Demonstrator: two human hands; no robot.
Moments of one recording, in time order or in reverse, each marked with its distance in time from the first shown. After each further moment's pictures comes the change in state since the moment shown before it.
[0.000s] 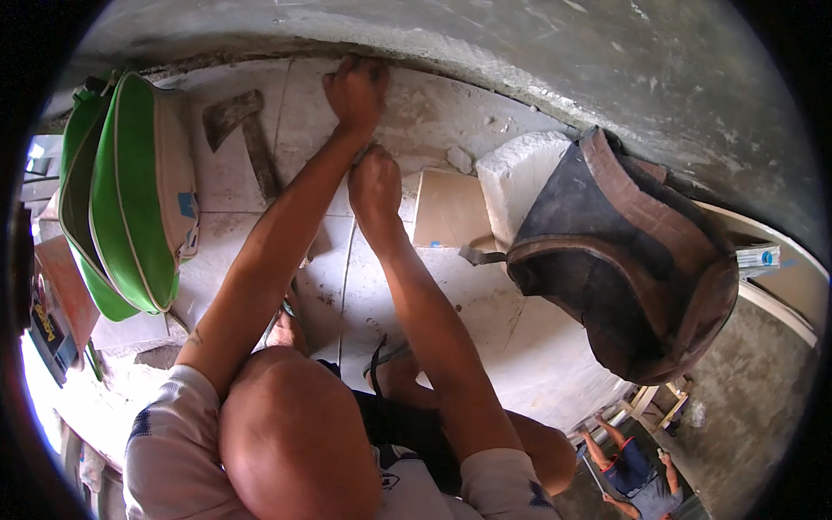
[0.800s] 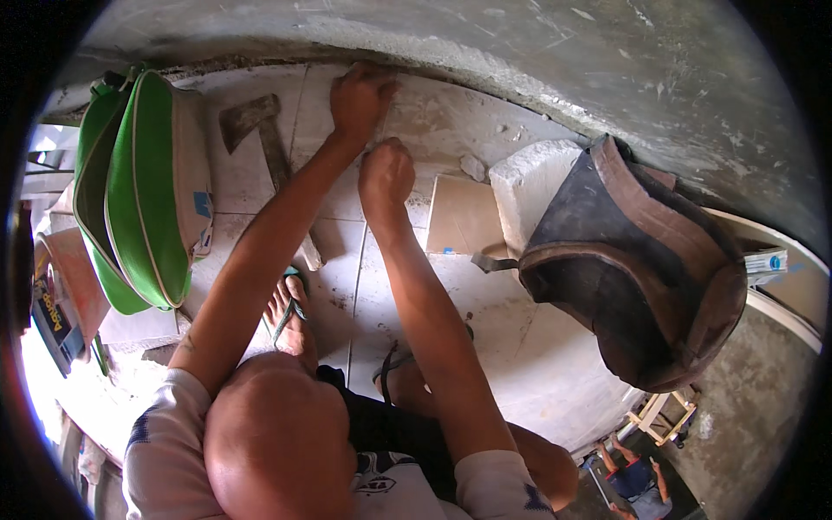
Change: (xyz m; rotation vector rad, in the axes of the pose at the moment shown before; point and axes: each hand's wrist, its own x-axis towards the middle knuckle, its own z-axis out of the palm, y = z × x) left_hand 0.005 -0.036 -0.022 -0.006 -0.138 0.284; right_hand 0.014 -0.024 0.011 -0.115 0.077 0.108
